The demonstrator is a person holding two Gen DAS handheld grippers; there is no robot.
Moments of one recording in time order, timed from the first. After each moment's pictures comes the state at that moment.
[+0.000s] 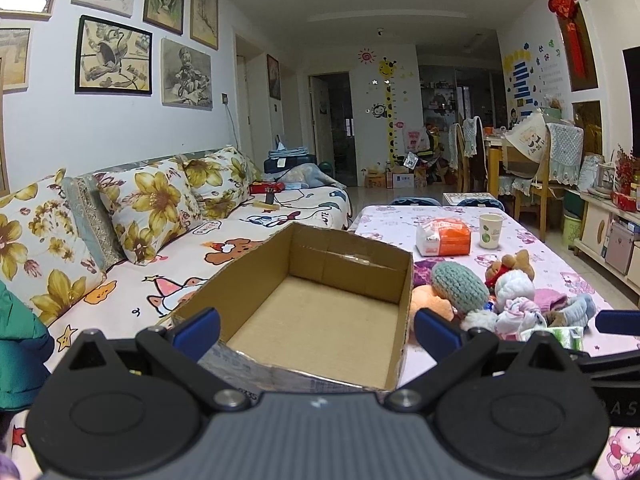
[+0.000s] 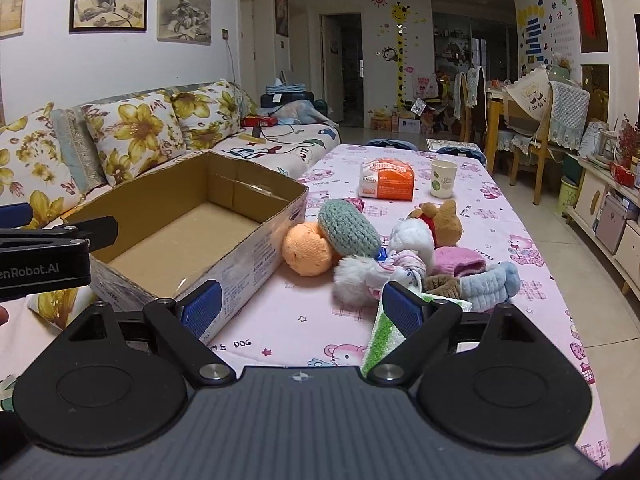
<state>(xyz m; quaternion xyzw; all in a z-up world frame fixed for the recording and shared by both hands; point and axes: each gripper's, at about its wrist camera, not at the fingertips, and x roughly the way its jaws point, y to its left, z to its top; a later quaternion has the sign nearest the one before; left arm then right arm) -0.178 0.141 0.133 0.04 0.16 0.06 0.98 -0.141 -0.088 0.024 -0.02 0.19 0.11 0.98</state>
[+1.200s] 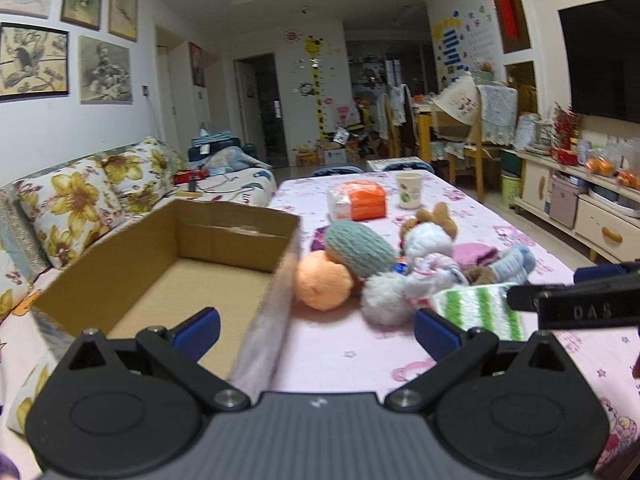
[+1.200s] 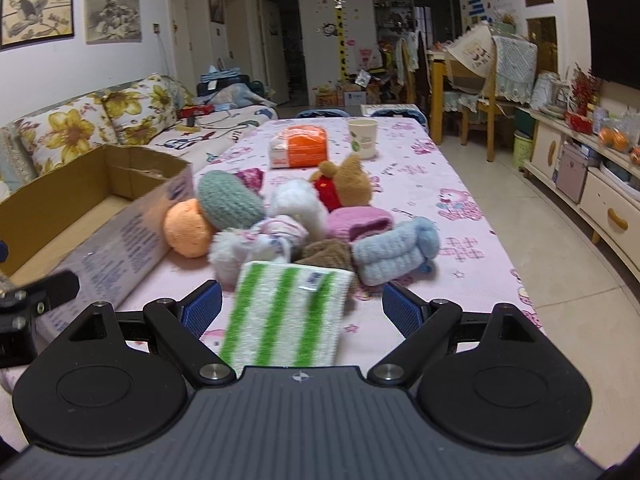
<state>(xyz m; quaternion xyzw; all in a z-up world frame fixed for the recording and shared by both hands) -0.149 0.062 0.091 0.08 0.19 -0.05 0.98 -0.146 -0.137 0.021 0.04 0.22 0.03 0.97</state>
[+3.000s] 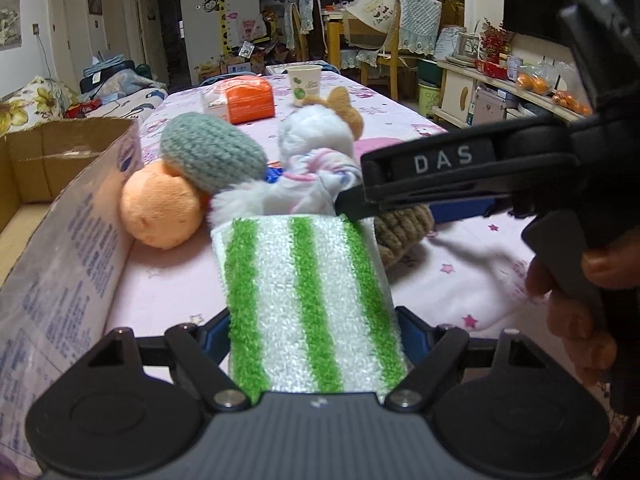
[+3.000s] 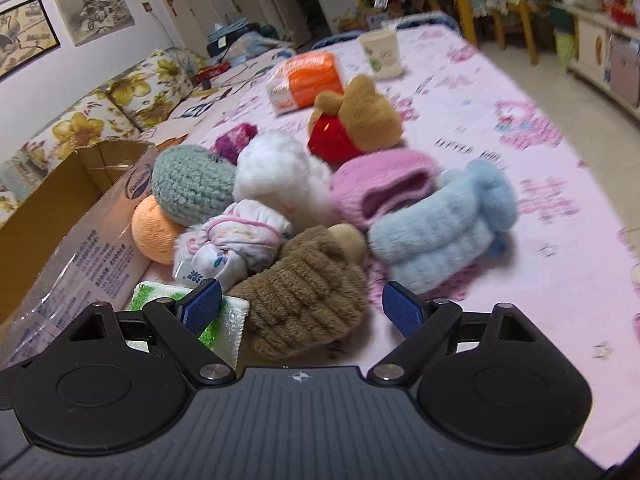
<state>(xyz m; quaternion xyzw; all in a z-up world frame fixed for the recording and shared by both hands) -0.063 -0.002 0.026 0.09 0.33 -0.18 0.92 -0.072 -0.108 0.006 0.17 0.32 0.11 0.92</state>
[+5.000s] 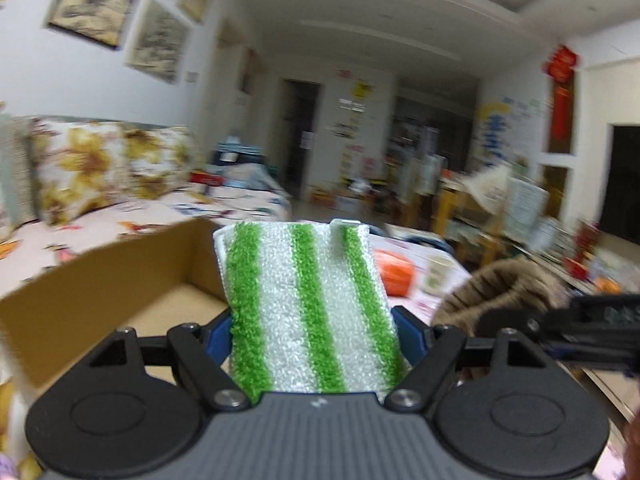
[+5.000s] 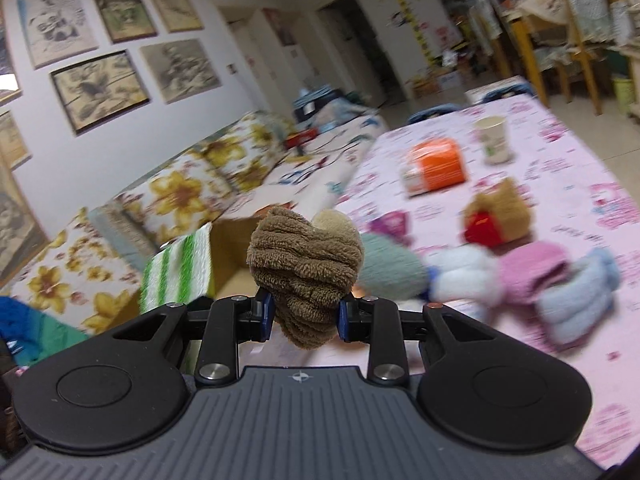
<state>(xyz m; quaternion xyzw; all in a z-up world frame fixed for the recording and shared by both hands) -0.070 0.128 0.096 -0.09 0.13 -0.01 0.99 -0.098 -0.027 0.089 0.19 0.21 0.22 0.93</state>
